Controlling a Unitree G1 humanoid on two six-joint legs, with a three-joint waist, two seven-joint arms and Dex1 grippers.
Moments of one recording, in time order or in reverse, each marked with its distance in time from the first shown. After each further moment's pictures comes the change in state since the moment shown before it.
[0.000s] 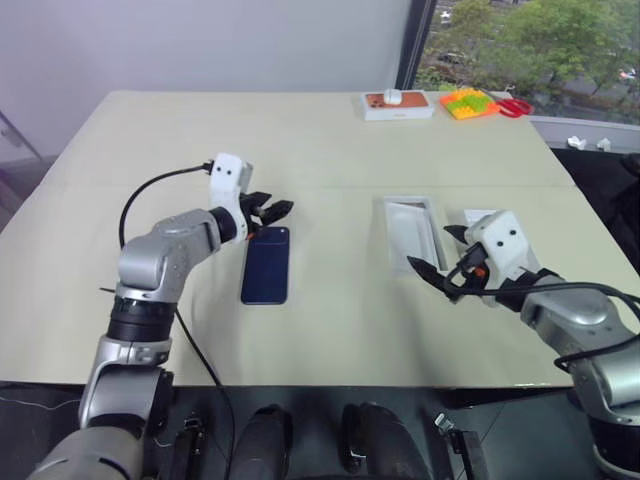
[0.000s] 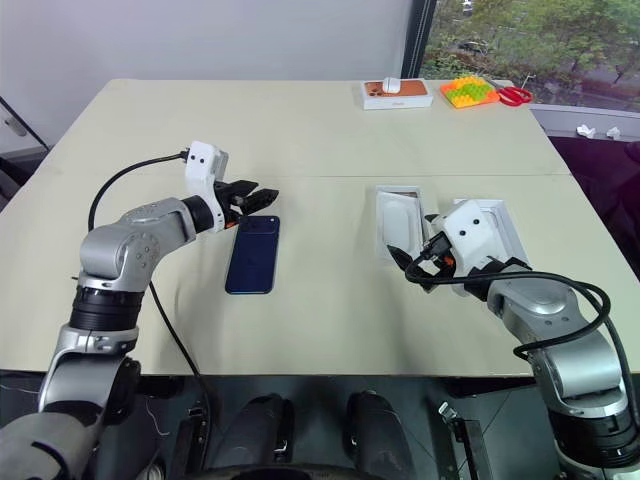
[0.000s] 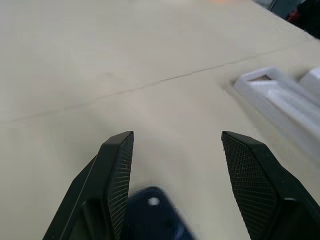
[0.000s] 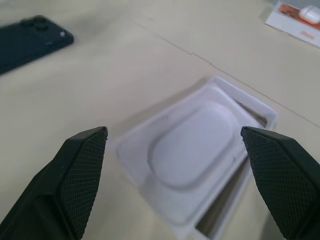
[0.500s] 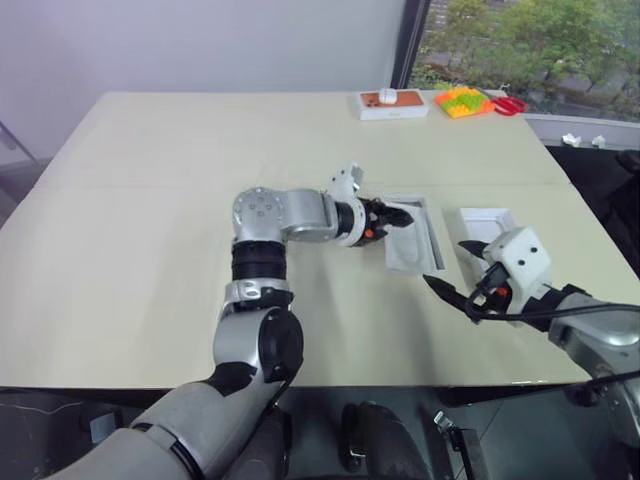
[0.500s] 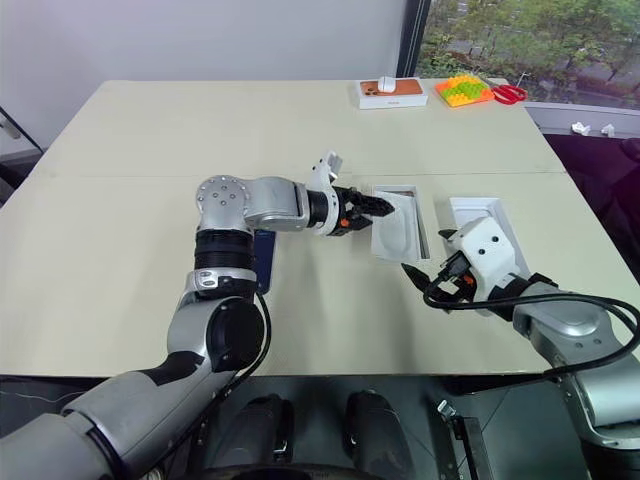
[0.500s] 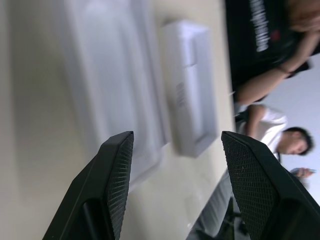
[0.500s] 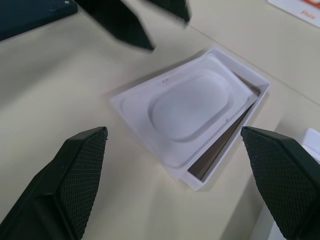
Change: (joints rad) left arm -0.453 -0.684 0.523 0.337 -0.443 0.810 0.794; right arm 0.149 -0.094 -0.104 -0.087 0.040 -0.009 0.064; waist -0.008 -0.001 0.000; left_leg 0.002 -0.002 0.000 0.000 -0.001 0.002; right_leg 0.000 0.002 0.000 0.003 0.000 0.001
